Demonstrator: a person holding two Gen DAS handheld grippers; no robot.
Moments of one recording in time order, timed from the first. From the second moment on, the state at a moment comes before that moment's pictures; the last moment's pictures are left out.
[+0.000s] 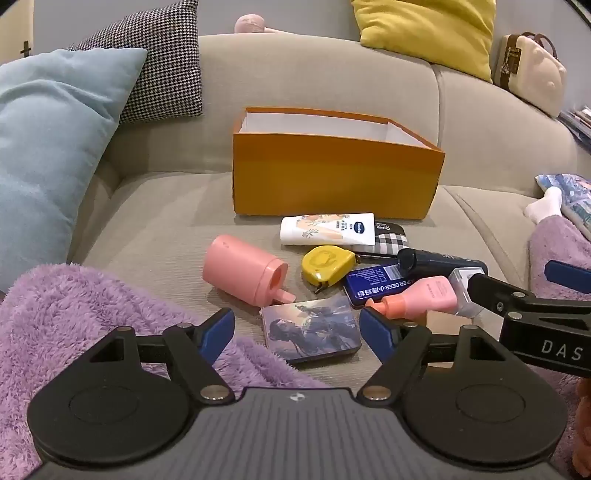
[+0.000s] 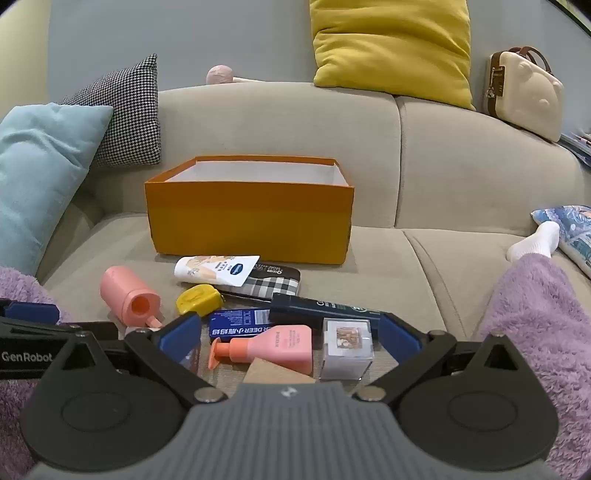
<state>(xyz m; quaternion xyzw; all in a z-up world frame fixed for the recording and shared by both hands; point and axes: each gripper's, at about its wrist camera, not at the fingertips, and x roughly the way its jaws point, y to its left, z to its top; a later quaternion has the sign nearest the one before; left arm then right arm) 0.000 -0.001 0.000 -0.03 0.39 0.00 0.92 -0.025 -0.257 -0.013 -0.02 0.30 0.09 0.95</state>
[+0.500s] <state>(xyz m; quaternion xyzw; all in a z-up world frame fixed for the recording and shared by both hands) -0.004 -0.002 0.003 -0.03 0.38 -0.02 0.93 -0.025 -0.259 -0.012 -0.02 0.31 0.09 0.95</state>
